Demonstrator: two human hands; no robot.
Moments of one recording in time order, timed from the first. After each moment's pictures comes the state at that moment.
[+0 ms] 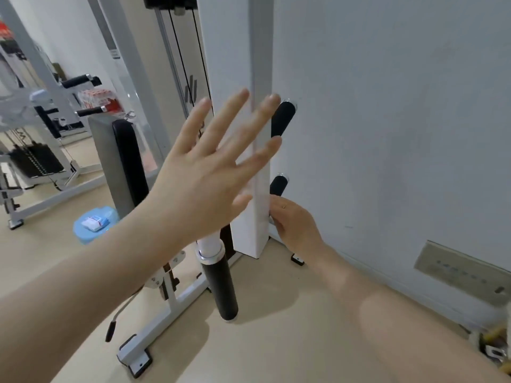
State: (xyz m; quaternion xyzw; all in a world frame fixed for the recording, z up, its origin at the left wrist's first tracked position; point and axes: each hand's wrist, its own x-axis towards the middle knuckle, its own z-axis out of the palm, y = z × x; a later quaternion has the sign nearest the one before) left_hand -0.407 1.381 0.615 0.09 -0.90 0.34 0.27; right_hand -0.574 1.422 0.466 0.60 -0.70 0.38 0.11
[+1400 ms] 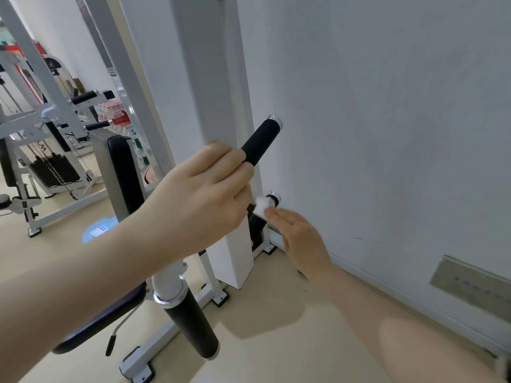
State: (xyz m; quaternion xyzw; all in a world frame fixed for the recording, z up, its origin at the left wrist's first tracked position) left_hand -0.451 1.378 0.619 -0.03 -0.84 0.49 0.24; right_hand -0.635 1.419 0.434 0.60 -0.67 0.40 0.15
